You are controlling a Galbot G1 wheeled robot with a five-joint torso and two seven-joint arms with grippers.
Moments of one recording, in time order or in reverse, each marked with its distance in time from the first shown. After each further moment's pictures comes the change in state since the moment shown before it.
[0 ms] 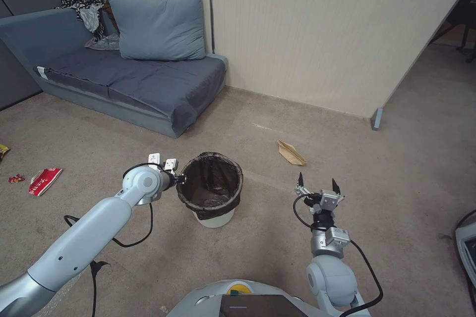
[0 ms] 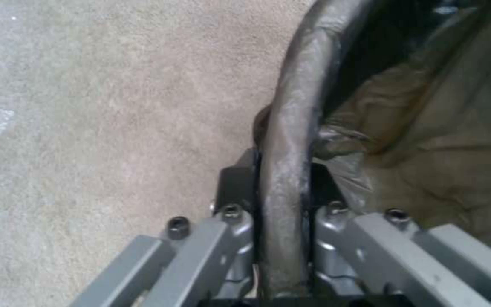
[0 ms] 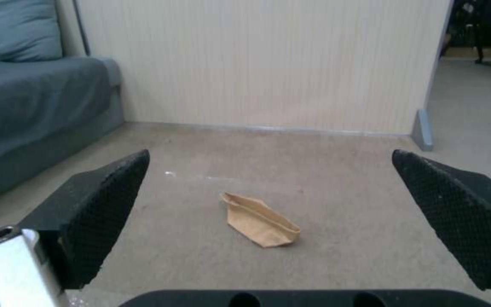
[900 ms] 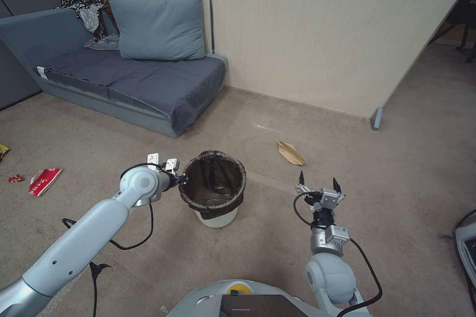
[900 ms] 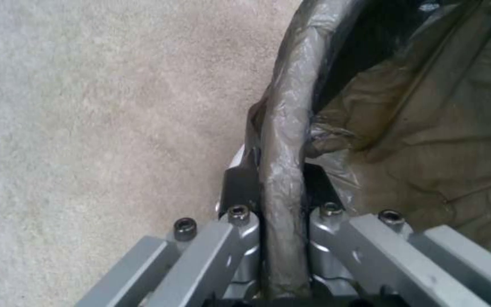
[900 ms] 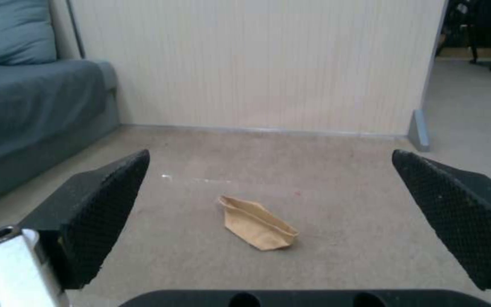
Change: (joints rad) left arm 0.054 0.009 -0.055 -0.061 -0.009 -0.001 0.036; right arm 0.014 0.000 -0.002 -0.002 0.004 -0.007 0.015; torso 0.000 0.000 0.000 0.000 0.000
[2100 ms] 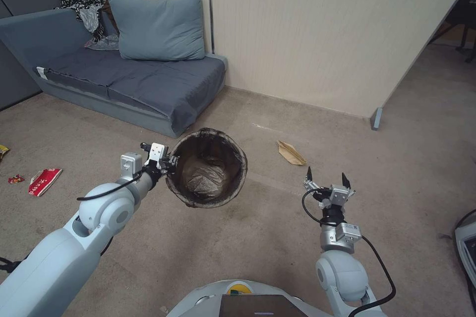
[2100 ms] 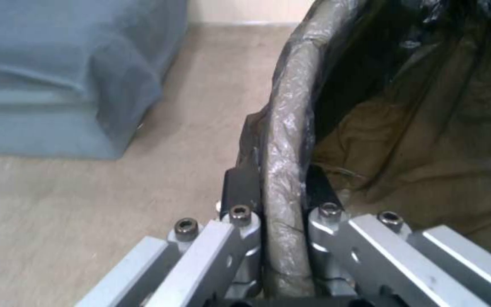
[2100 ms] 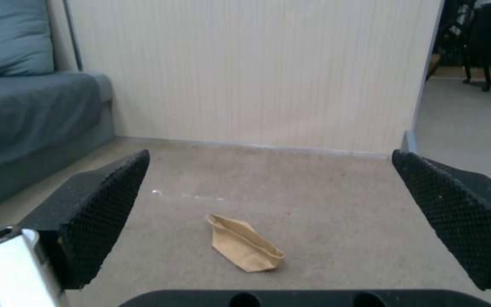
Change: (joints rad) left arm 0.371 -0.001 -0.367 -0.386 0.681 -0.167 0.414; right arm 0.001 -0.056 0.040 0.031 0.032 -0.003 -0.008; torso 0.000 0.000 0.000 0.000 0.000
